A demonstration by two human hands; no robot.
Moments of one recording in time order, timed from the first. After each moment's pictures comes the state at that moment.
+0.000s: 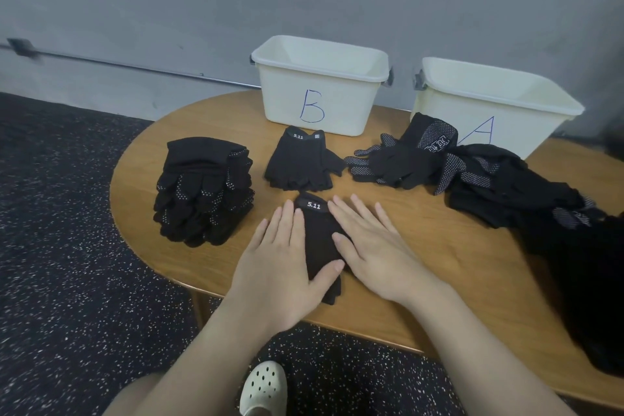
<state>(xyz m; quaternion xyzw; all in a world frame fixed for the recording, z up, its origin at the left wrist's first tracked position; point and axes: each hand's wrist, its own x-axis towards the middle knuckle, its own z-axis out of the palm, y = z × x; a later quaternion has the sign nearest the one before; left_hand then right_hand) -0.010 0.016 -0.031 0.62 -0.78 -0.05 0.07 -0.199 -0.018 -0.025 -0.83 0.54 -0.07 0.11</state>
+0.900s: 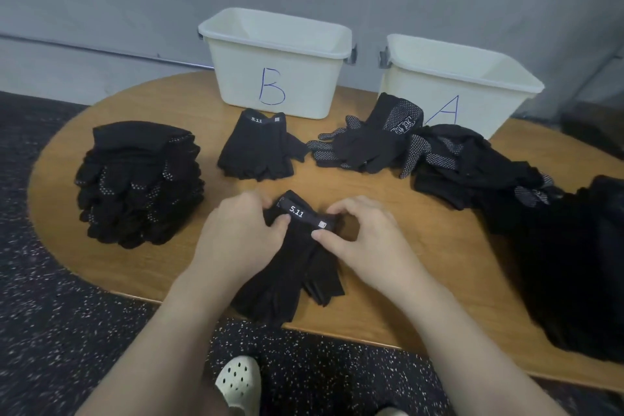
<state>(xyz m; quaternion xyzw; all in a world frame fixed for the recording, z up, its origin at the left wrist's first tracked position) -0.029 -0.022 -0.006 0.69 -0.66 -0.20 0.22 -0.223 -0.007 -0.017 -0.70 0.63 -0.29 0.18</state>
